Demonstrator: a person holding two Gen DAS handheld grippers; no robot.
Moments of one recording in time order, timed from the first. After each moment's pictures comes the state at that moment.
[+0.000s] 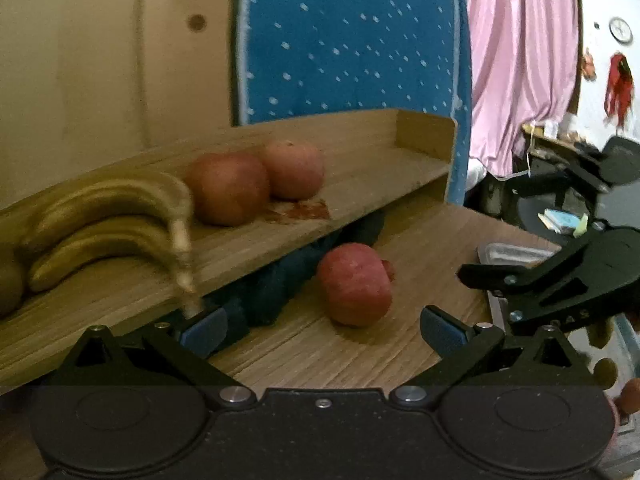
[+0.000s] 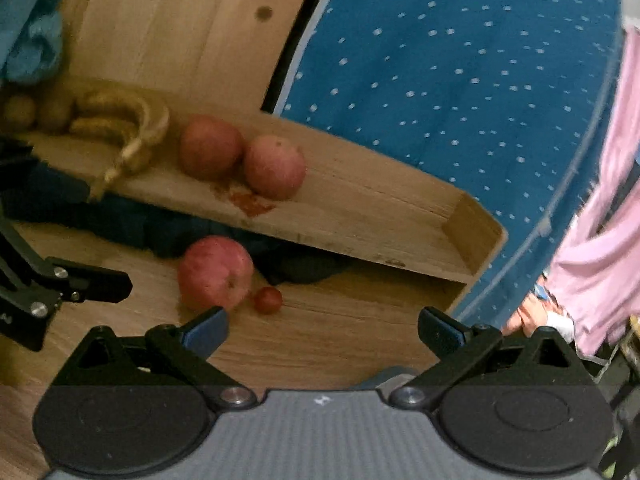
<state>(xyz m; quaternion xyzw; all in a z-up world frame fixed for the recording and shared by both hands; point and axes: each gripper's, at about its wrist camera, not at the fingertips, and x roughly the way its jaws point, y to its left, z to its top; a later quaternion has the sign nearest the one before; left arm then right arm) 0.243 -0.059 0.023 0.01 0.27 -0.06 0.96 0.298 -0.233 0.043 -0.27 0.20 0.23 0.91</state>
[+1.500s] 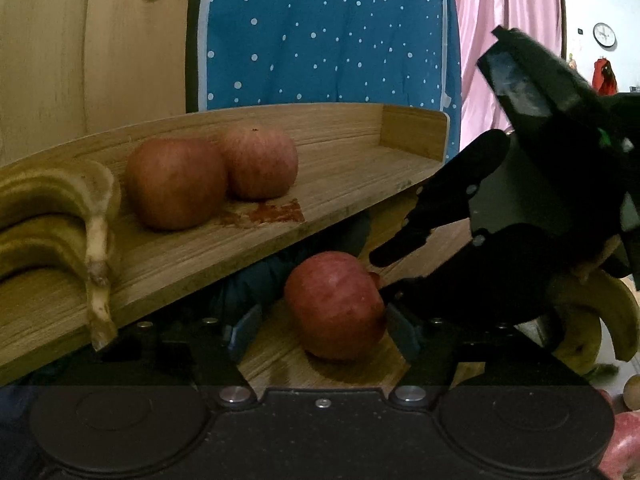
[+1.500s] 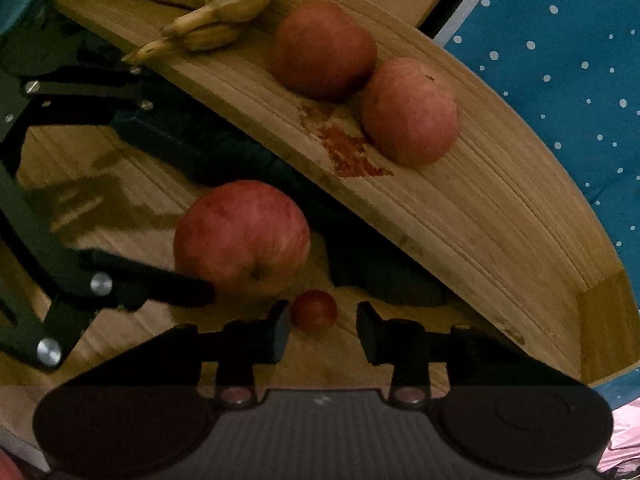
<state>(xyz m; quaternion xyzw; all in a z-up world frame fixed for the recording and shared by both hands) 0.287 -0.068 -0.008 0.00 0.24 -0.09 0.97 0.384 -0.169 -0.001 -0.43 0.28 0.38 0.77</state>
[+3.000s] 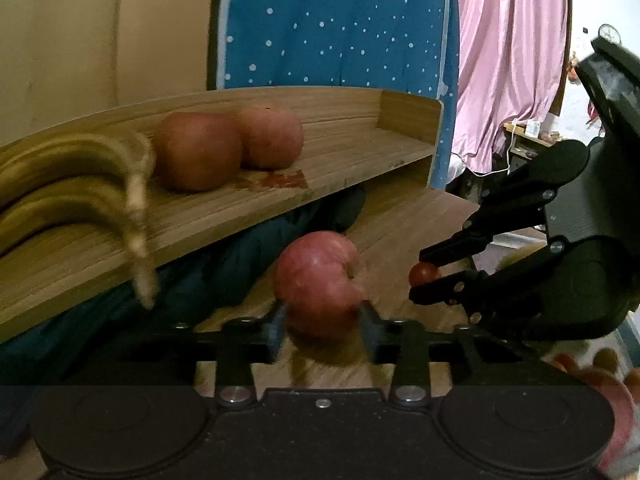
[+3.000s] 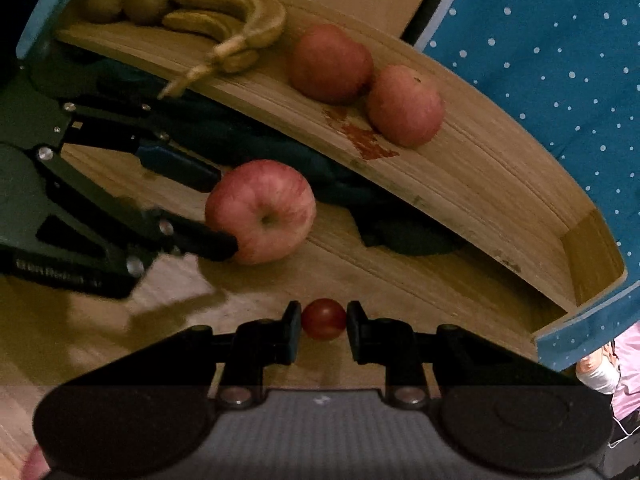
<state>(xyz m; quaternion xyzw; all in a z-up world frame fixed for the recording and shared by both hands) 0.250 -0.053 -0.003 -0.02 0.28 -0.09 0.96 0.319 -0.190 0.005 -0.37 0.31 0.34 0.81</state>
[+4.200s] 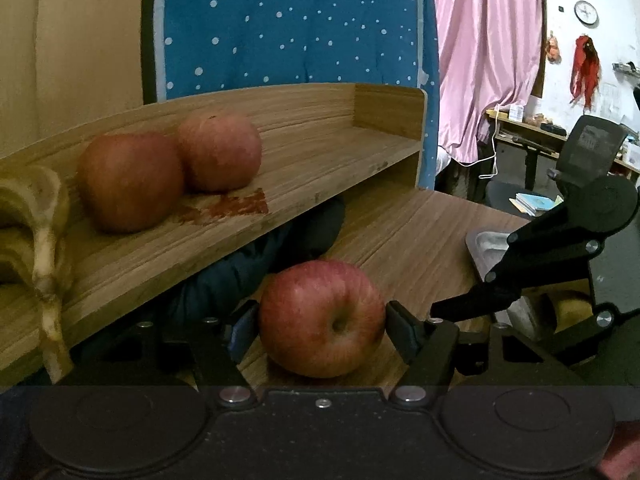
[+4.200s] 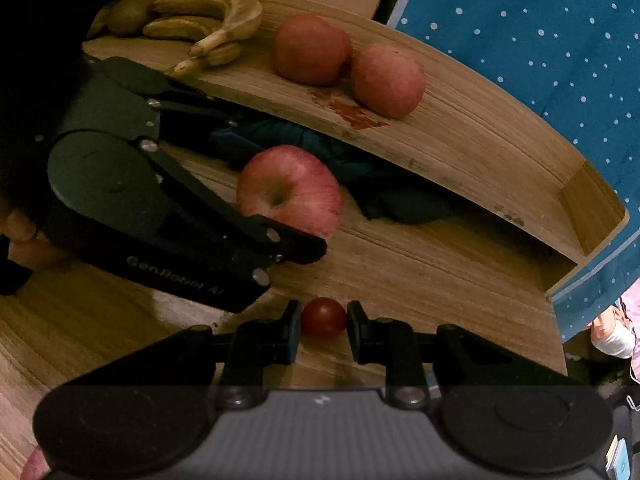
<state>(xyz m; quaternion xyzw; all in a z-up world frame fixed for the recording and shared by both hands) 0.307 -0.083 -0.012 0.02 0.27 -0.11 0.96 0.312 -0.213 -0.006 -0.33 0.33 0.33 0.82</state>
